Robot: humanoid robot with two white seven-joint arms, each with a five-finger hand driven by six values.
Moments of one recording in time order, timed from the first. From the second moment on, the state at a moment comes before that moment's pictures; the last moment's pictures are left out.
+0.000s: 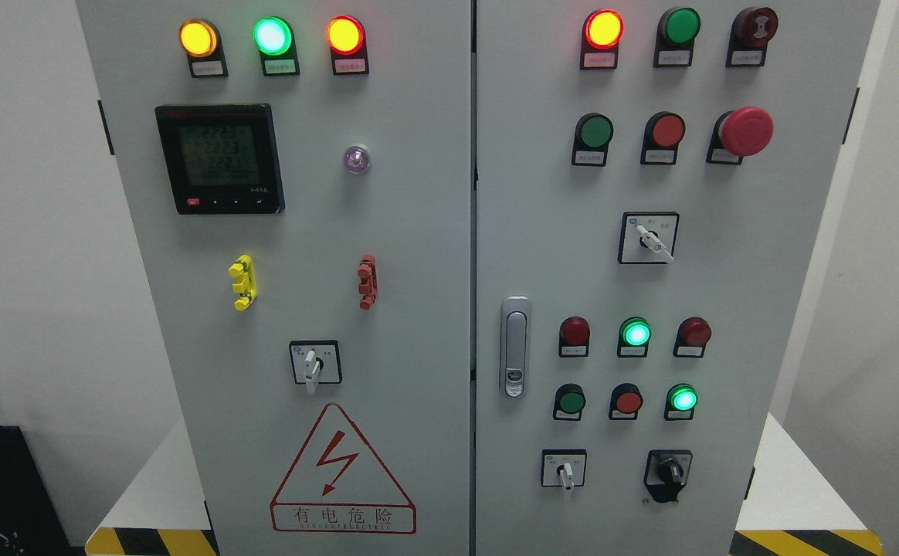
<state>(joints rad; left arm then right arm) 0.17 0.09 0.08 -1.99 0.07 0.11 0.02 0.05 0.13 -0.23 -0.12 0.16 0.07 -0.13</state>
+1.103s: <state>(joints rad) -0.12 -0.04 0.01 -2.05 -0.09 0.37 0.13 0.05 0.13 -0.23 -0.12 0.16 0.07 -0.13</state>
